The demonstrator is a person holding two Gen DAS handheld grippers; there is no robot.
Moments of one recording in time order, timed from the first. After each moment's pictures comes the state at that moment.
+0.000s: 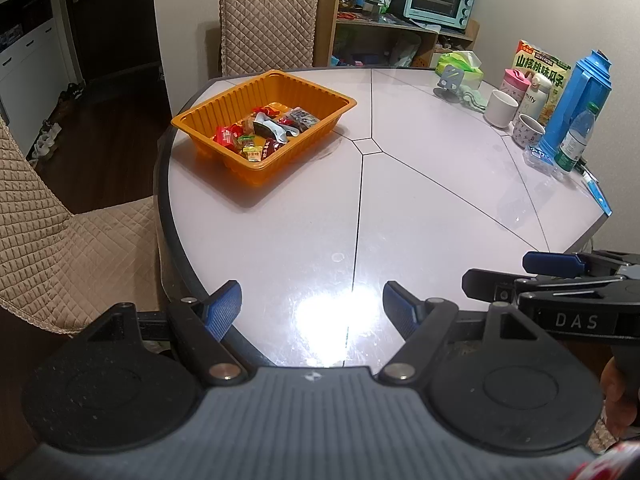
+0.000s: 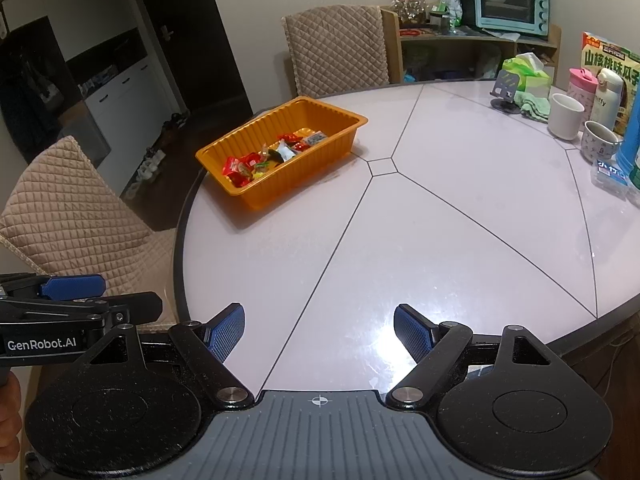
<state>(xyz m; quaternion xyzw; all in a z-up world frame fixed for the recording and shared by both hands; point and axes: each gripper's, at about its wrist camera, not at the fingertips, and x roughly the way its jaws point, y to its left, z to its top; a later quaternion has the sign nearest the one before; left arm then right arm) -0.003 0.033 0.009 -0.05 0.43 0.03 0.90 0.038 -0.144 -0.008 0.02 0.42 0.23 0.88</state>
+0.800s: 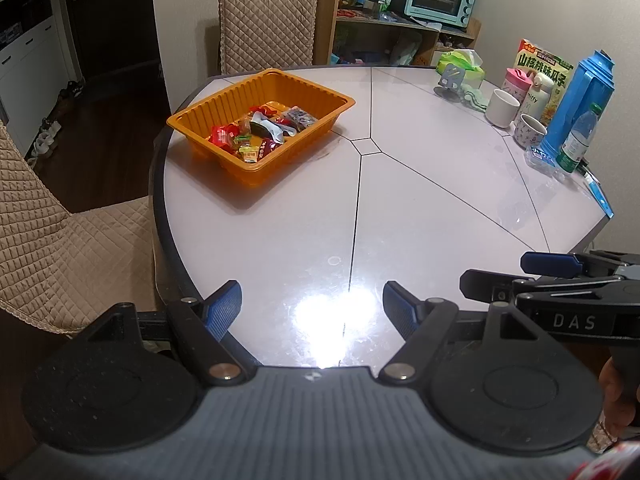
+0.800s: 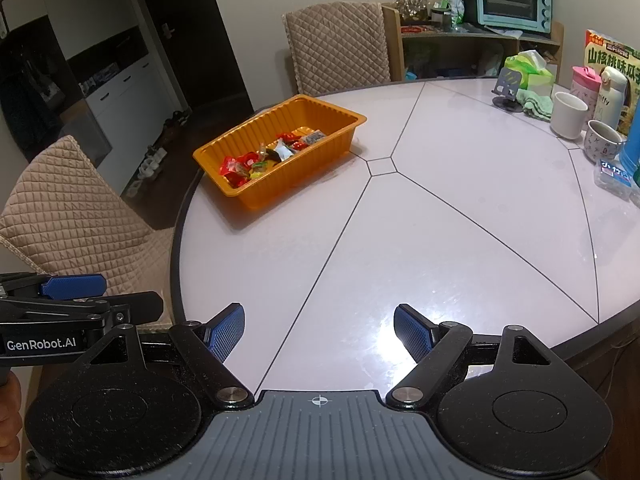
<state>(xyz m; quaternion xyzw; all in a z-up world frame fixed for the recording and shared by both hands) -0.003 0.034 0.008 -0.05 0.43 0.03 0.90 0.040 -0.142 -0.012 0.02 0.43 0.24 0.87</state>
